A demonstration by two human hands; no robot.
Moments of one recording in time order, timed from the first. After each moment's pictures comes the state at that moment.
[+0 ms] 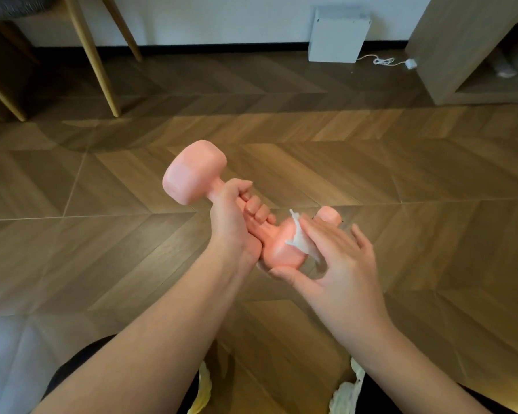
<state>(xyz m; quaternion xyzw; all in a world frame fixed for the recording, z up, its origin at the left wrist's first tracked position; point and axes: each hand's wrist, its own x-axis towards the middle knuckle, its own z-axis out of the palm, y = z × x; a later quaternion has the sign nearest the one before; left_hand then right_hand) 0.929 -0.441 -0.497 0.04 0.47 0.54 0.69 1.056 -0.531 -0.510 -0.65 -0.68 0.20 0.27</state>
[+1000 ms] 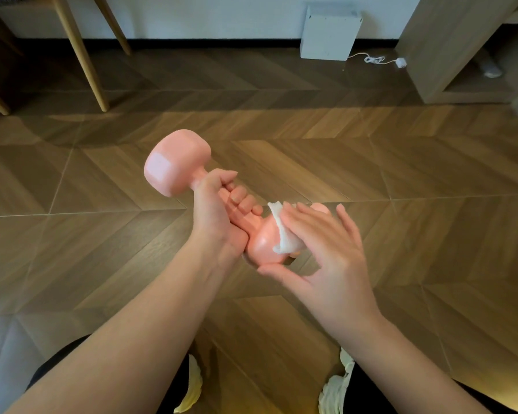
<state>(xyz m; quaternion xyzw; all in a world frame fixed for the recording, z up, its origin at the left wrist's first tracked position) 0.923 -0.439 -0.489 0.03 0.44 0.55 0.71 1.058 -0.528 -0.509 -0.57 -0.73 0.15 0.35</state>
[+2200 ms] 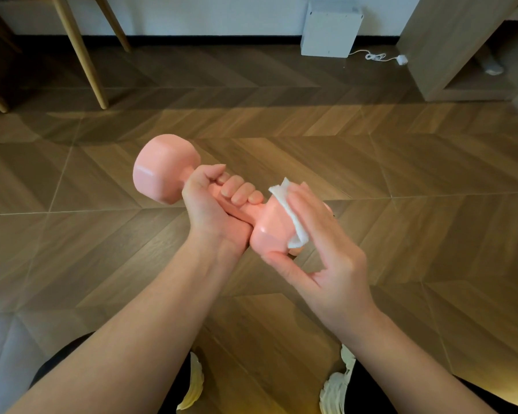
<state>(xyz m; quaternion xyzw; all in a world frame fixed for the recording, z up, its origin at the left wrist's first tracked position) 0.920 -0.442 -0.479 -0.07 0.34 0.60 0.72 1.053 -0.527 -0.508 -0.51 -0.72 0.19 0.43</state>
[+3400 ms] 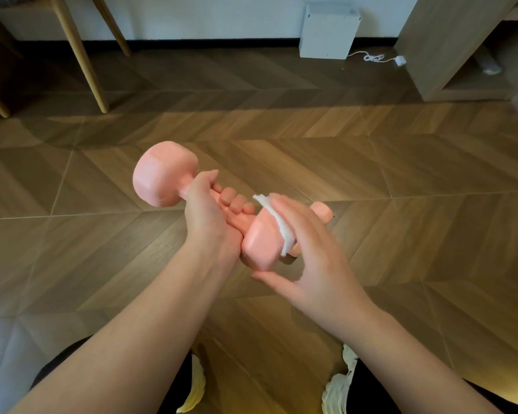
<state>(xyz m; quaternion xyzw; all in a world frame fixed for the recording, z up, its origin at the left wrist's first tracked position) 0.920 -0.444 -0.483 -0.06 0.46 0.59 0.66 1.052 -0.523 -0.507 -0.51 -0.76 0.23 0.34</state>
